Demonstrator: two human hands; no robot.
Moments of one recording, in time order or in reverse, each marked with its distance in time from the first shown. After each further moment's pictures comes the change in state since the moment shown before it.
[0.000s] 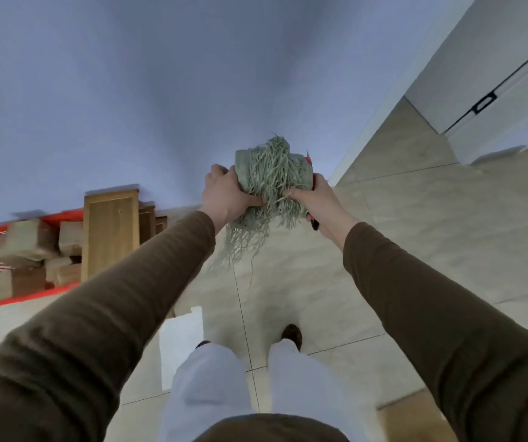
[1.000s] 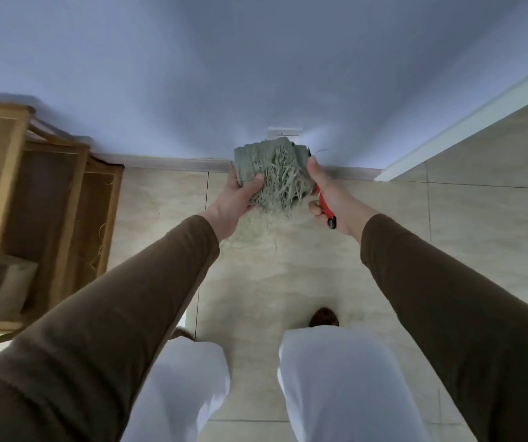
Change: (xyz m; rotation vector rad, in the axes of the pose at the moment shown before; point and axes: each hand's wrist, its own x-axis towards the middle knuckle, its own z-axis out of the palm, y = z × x) left_hand 0.290 -0.165 0.313 -1.076 -0.073 -0.349; right_hand 0.399 0.217 0.002 -0.198 -0.421 0.267
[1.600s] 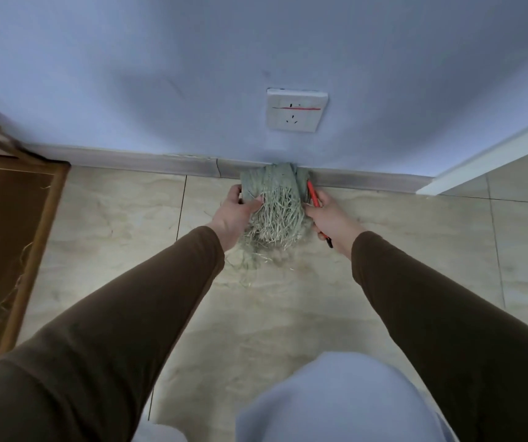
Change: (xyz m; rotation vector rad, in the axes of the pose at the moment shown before) left_hand 0.222 -0.153 -0.026 0.121 0.120 -0.005; right_hand 0.278 0.133 -0.015 -0.104 0.178 -0.144
